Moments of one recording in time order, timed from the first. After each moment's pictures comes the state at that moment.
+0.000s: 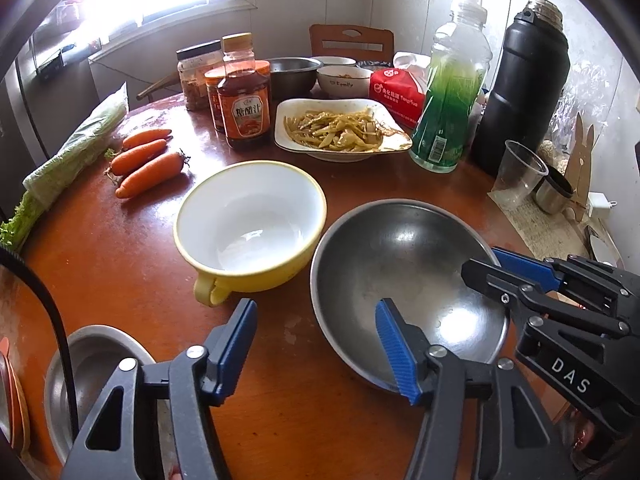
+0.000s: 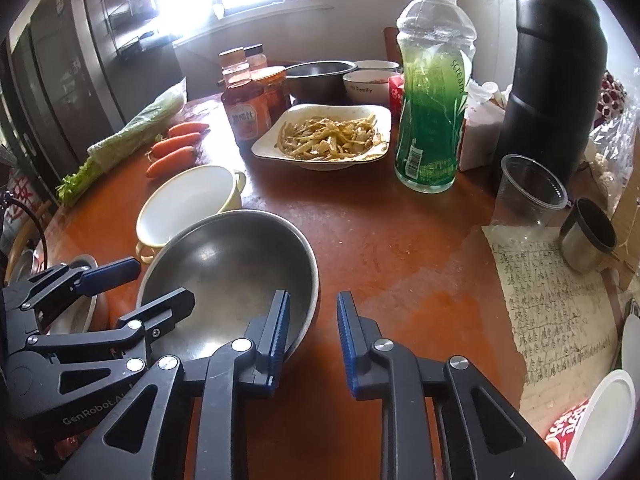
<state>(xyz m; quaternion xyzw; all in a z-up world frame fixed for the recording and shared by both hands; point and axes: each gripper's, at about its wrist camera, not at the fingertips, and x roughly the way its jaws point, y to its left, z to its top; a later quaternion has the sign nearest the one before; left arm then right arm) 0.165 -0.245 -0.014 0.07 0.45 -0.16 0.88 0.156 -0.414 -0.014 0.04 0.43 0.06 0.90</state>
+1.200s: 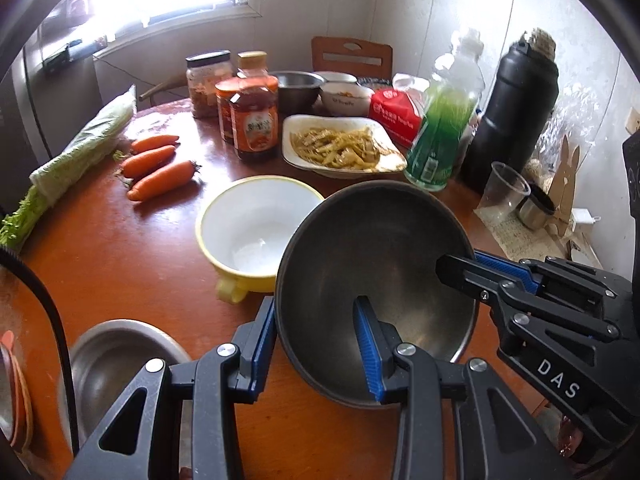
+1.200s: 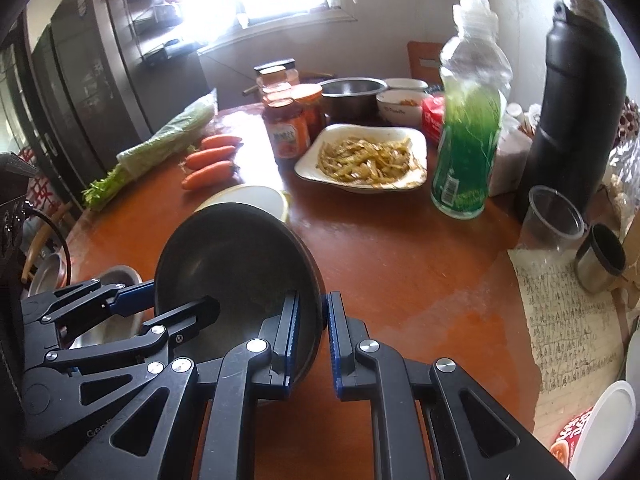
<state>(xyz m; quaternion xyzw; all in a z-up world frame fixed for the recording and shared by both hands) 0.151 -0.219 0.015 0.04 0.43 -0.17 0.89 0.147 -0.382 0.017 0.04 0.40 0.10 0.91</state>
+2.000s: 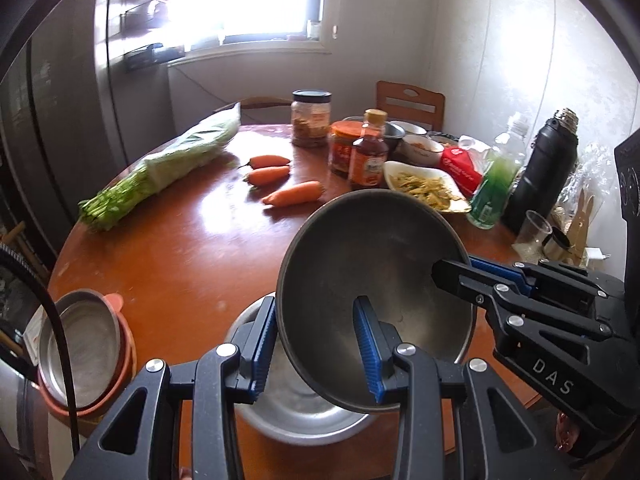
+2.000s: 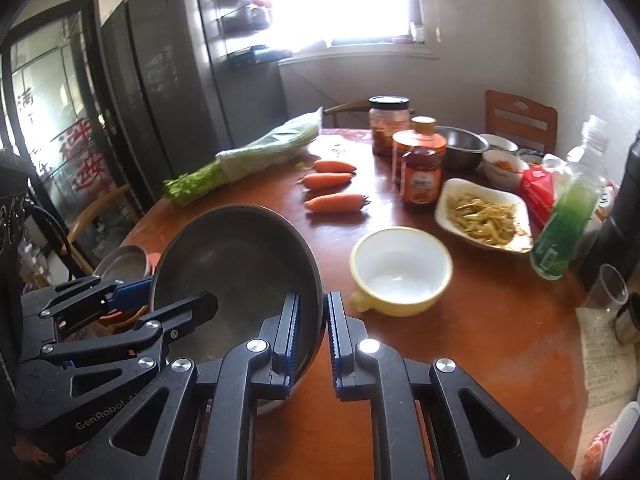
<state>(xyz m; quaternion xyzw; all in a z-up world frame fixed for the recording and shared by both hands) 0.094 -0.080 0.062 0.00 0.38 -0.09 0.92 0.113 -0.243 0.063 -0.01 0.36 0.19 0.91</state>
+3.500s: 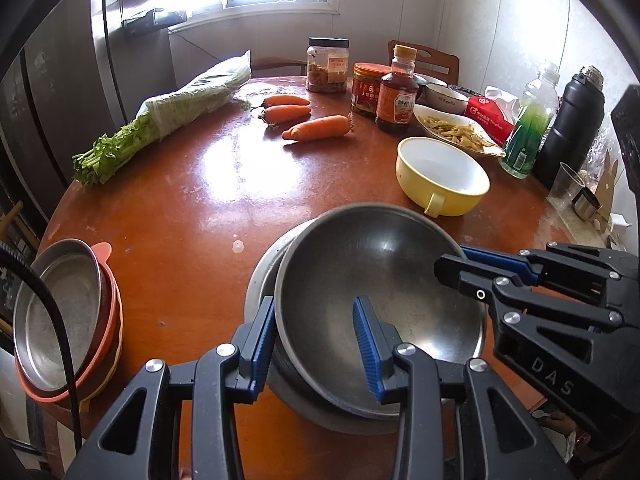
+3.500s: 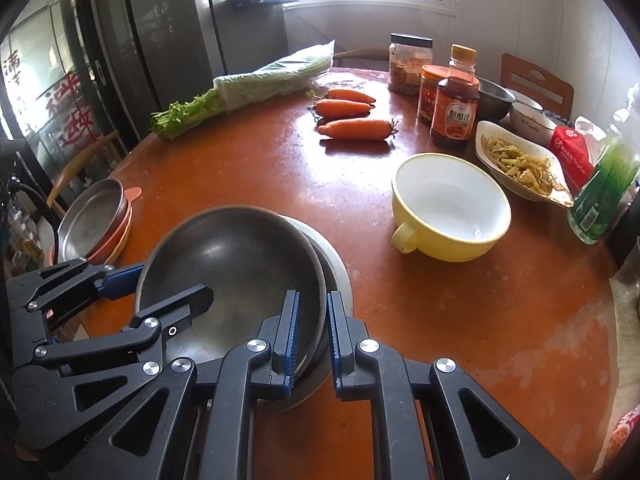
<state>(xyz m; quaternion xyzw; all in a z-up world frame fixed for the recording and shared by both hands) 0.104 -0.057 -0.007 0.03 0.43 -0.08 0.90 0.130 -0.203 -0.006 -0.04 0.44 0.18 0.88</state>
